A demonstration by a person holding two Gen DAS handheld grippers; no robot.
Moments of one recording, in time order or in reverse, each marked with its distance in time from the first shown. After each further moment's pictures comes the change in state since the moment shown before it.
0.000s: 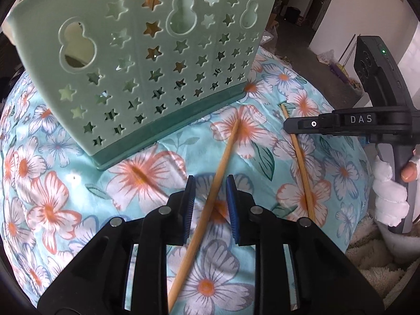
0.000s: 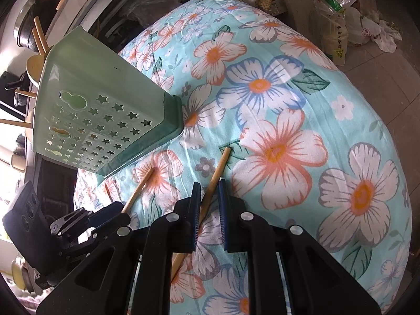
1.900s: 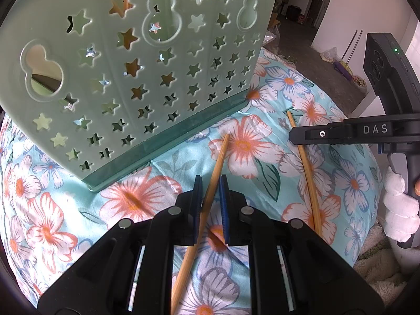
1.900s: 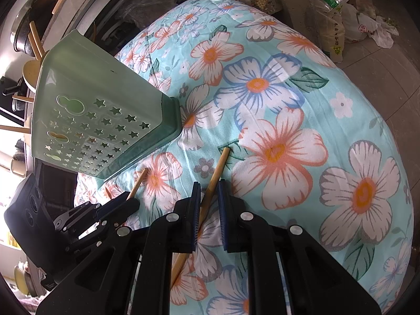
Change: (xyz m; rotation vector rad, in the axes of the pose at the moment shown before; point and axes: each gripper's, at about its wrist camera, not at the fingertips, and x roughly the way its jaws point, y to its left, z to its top) left arm 0.017 -0.007 0.012 0.026 -0.005 0.033; right arm 0.001 -0.001 0.002 0.020 -0.001 -0.006
